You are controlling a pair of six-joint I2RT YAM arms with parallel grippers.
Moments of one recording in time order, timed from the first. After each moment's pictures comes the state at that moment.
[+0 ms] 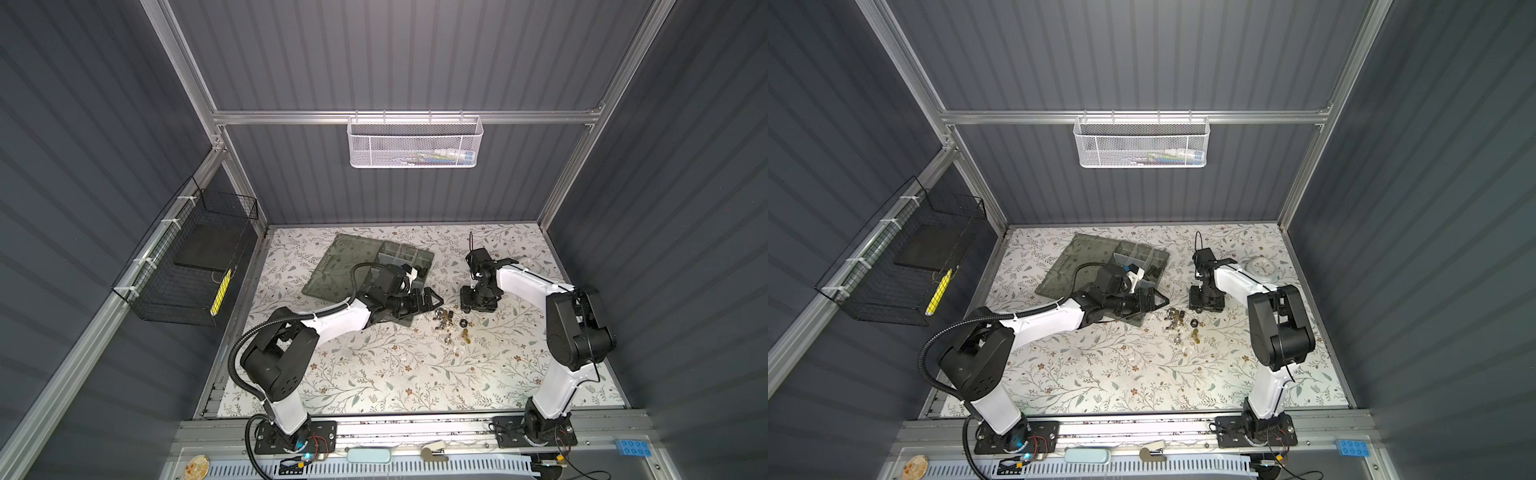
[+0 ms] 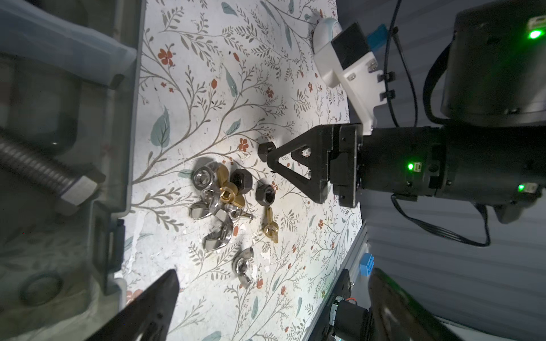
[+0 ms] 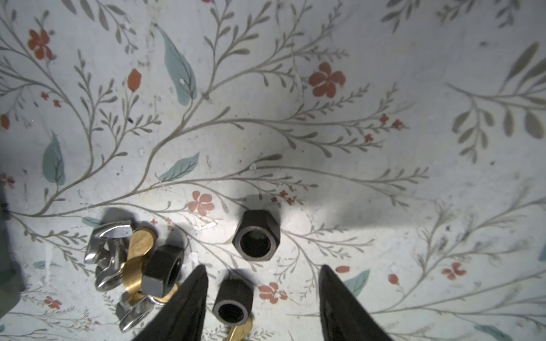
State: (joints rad) left arm -0.74 1.73 1.05 0.04 0.48 -0.83; right arm 0.29 1.83 1.23 -0.79 -0.03 0.35
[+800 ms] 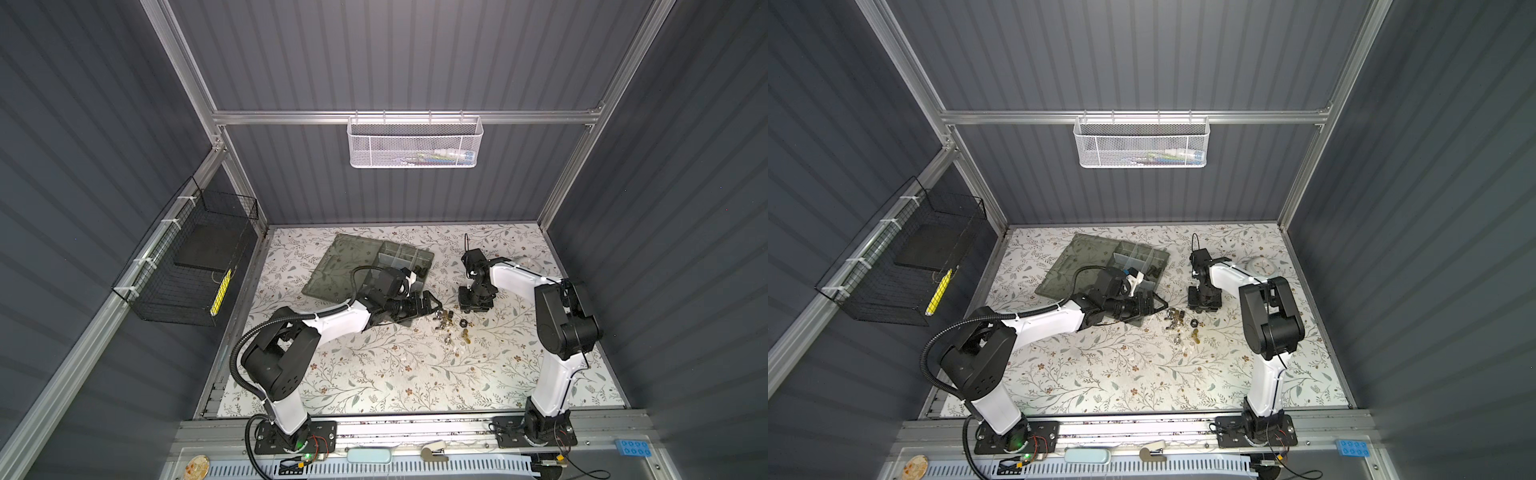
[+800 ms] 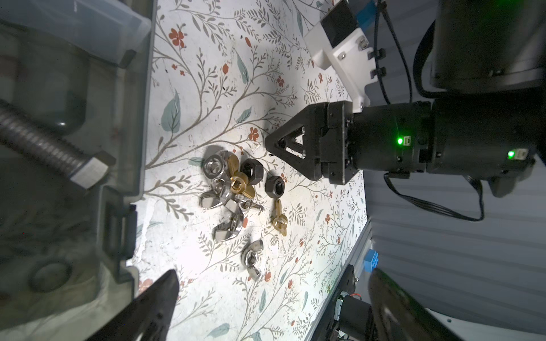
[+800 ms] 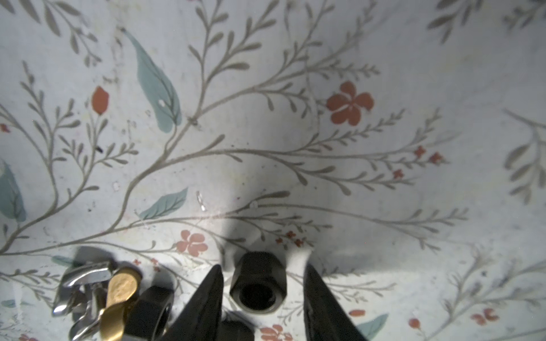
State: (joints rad) left arm -0.74 1.73 1.03 0.04 0.48 -0.83; right arm 0.29 1.93 1.28 -0.79 -0.03 0.35
